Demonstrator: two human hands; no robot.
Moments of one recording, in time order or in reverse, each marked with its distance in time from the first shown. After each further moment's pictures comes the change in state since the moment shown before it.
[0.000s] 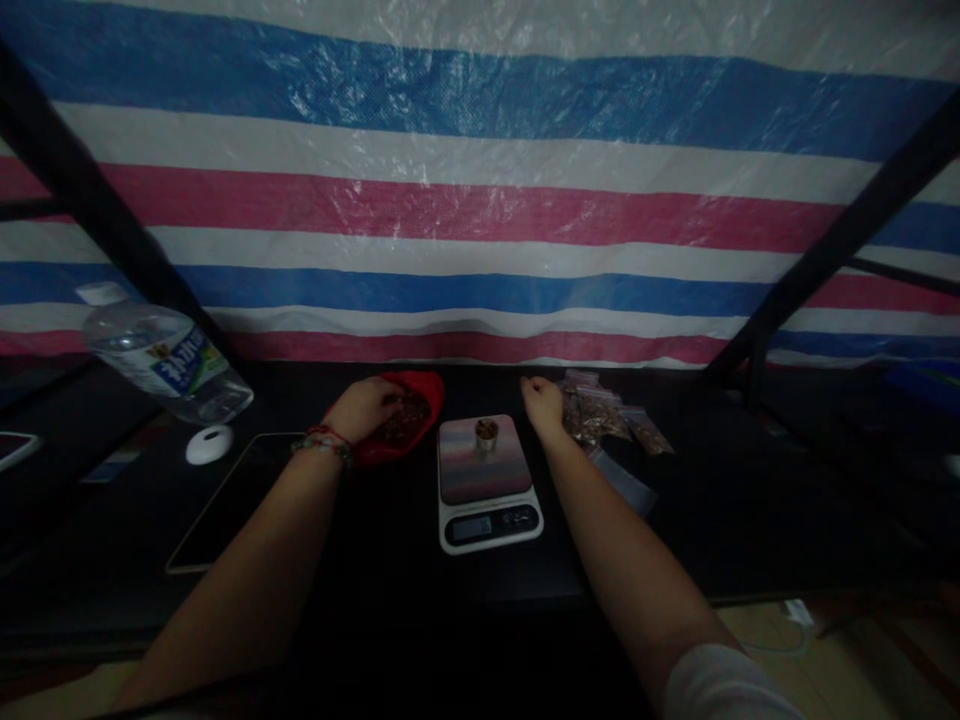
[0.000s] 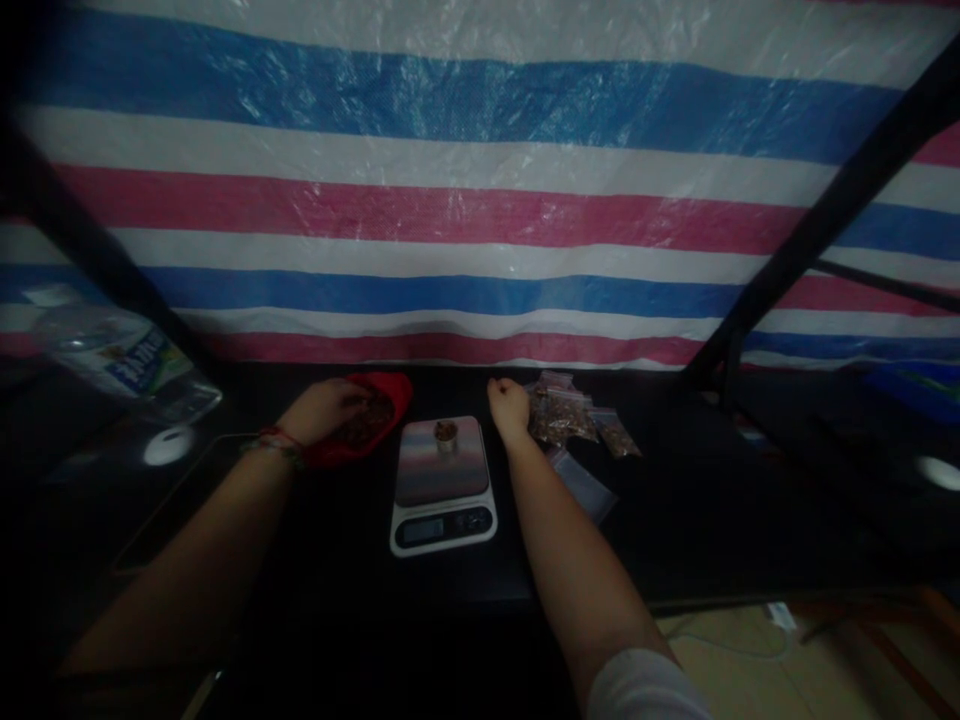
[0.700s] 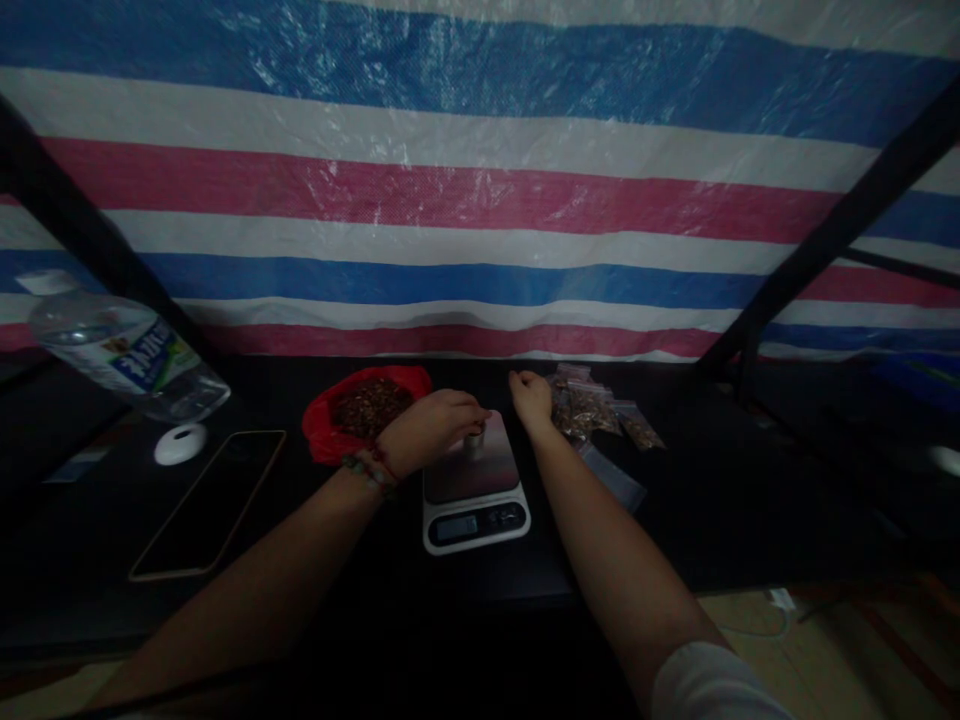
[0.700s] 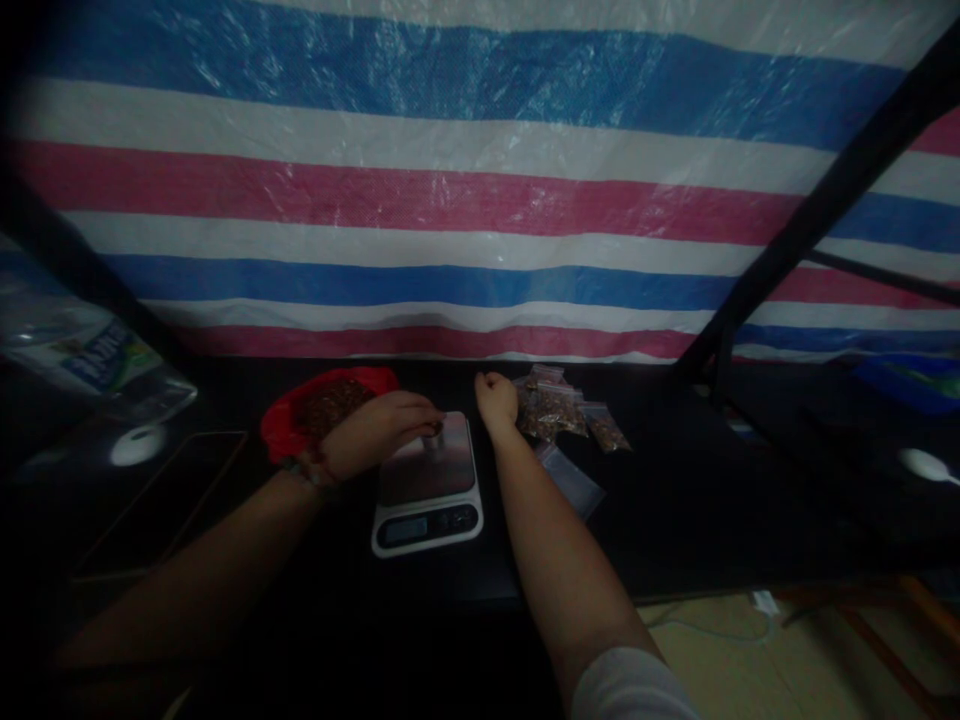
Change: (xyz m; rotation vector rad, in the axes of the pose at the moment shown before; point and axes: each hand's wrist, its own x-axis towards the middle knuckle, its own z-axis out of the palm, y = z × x) left_hand 0.001 0.126 -0.005 -0.151 0.058 0.556; right_hand -0.001 -0.008 -0.003 -0.007 -0.022 -0.016
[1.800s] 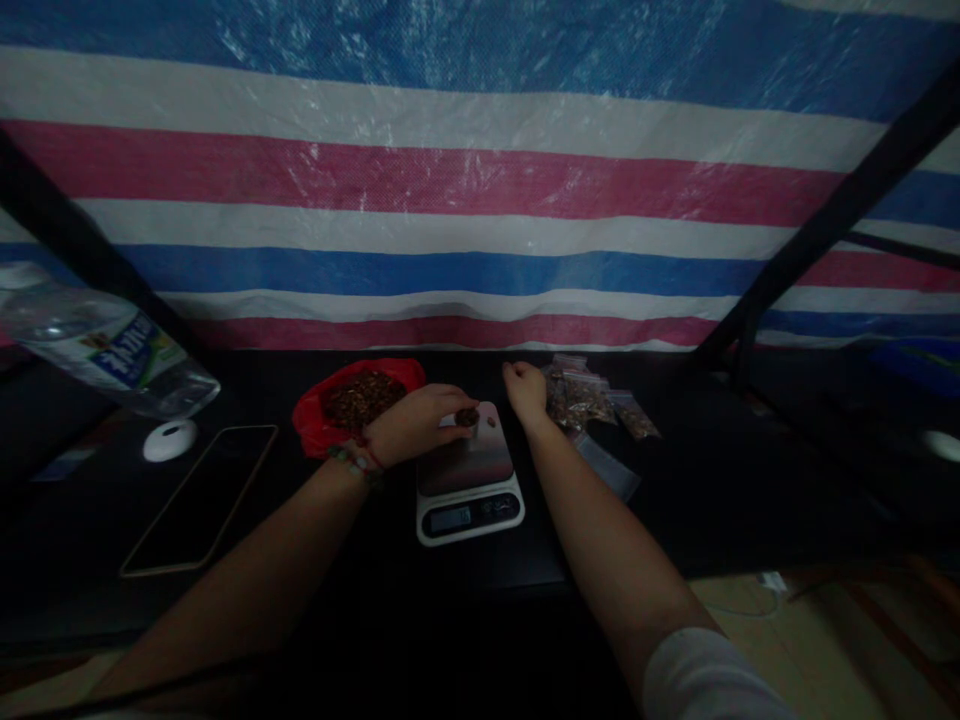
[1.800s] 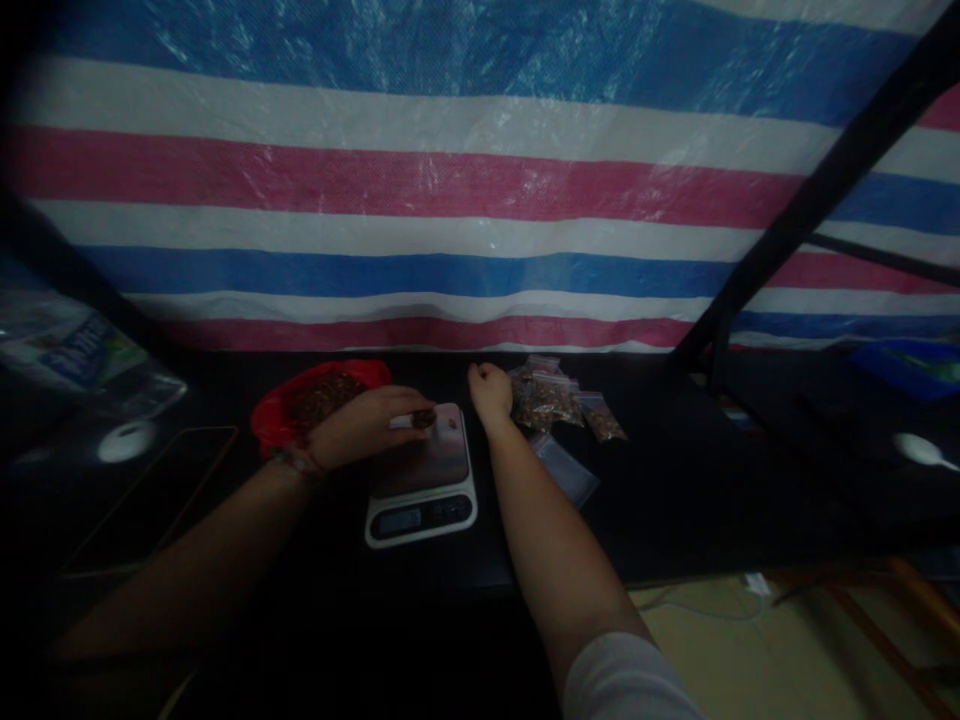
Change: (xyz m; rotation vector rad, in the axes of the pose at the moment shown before) left_hand -0.007 -0.012 0.006 -0.098 -0.019 -0.052; right_hand 0.003 0.003 0.003 -0.047 -0.020 0.027
